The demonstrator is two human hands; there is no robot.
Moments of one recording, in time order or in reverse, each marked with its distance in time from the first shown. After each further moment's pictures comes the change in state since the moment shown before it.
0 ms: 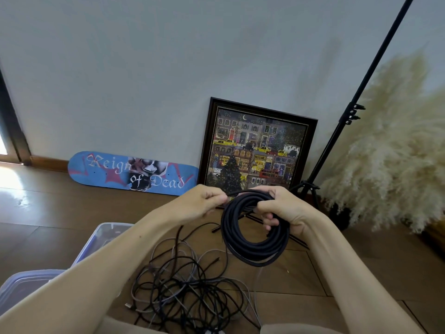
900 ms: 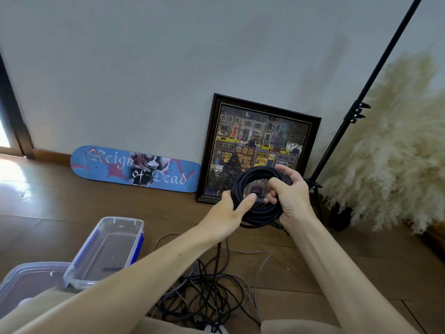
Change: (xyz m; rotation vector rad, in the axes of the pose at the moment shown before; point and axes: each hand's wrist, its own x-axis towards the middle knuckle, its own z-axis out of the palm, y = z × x) left_hand 0.008 0.006 0.061 -0.204 0.178 -0.173; right_hand 0.006 -0.002 0.027 0.394 0.662 -0.295
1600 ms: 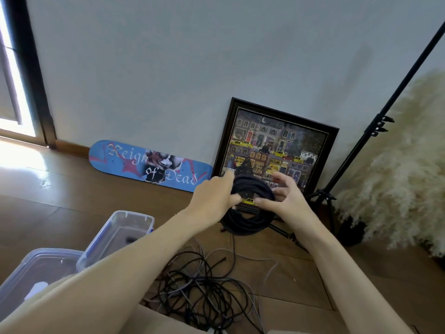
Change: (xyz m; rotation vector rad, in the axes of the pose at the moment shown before) left_hand 0.000 0.013 -0.052 0.752 0.252 0.142; right_hand 0.001 0.006 0.003 -0.603 -0.344 -0.024
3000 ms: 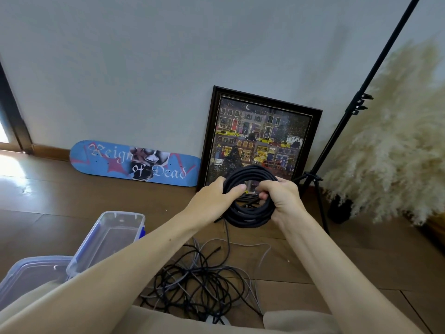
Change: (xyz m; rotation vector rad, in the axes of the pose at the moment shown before) left_hand 0.001 0.004 0.037 -0.506 -0.209 -0.134; right_hand 0.000 0.003 0.008 0.581 0.313 0.293
